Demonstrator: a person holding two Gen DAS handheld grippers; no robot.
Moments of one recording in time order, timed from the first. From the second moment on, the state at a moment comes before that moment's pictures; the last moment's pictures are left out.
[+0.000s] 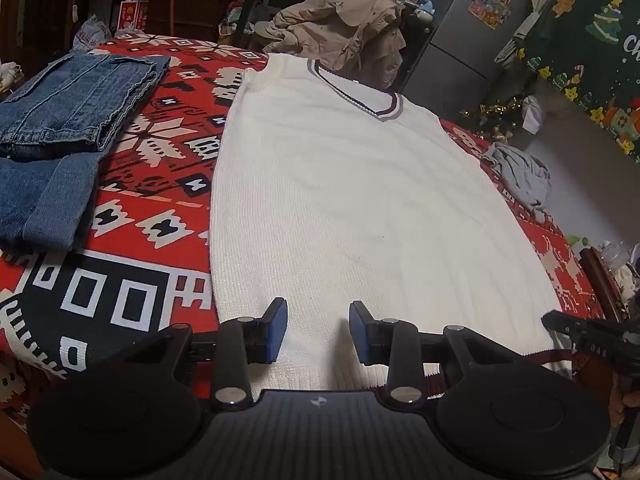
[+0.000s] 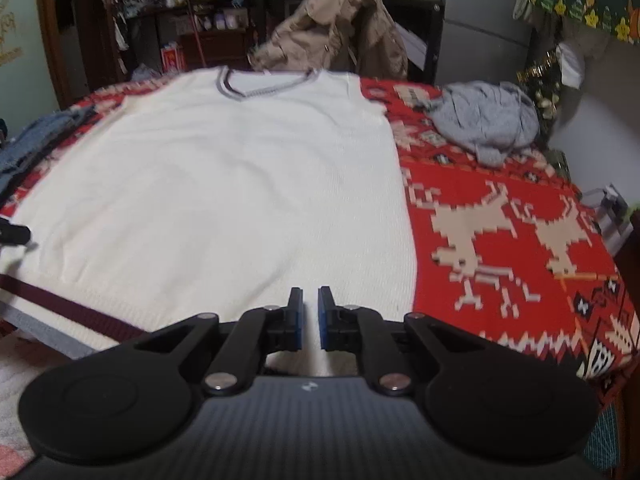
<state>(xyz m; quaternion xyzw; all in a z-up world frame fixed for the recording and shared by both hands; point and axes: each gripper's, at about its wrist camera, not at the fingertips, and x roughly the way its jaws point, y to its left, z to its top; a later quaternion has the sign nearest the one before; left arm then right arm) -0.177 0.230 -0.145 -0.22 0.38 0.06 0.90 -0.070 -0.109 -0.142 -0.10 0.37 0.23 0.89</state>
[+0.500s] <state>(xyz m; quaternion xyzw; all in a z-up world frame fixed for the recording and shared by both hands) -0.164 0.210 -0.133 -0.24 0.36 0.02 0.90 -0.092 -0.102 -0.124 -0.10 0.36 0.29 0.88</state>
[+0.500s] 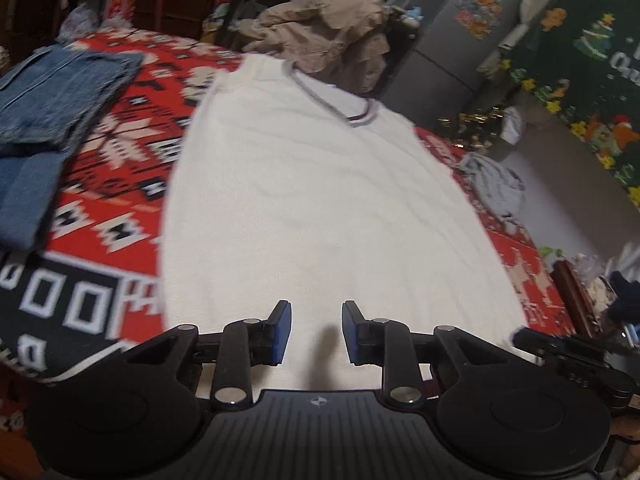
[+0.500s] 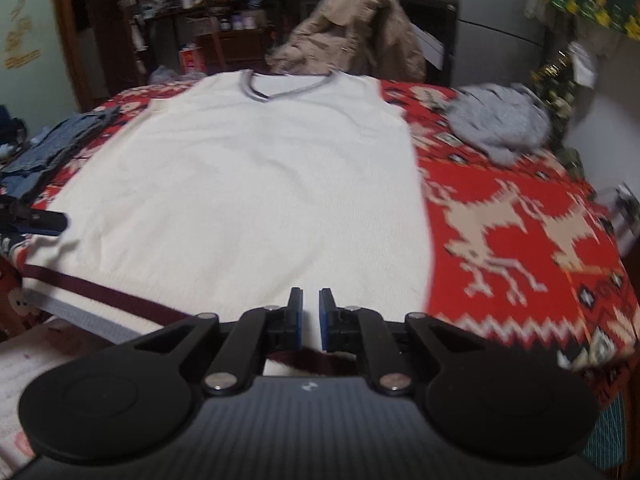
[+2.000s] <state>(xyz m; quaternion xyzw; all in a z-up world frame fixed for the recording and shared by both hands) -0.177 0.220 -0.146 -0.27 0.41 0.04 0.87 -0.070 -0.112 -0.141 -0.06 0.41 0.29 0.86</state>
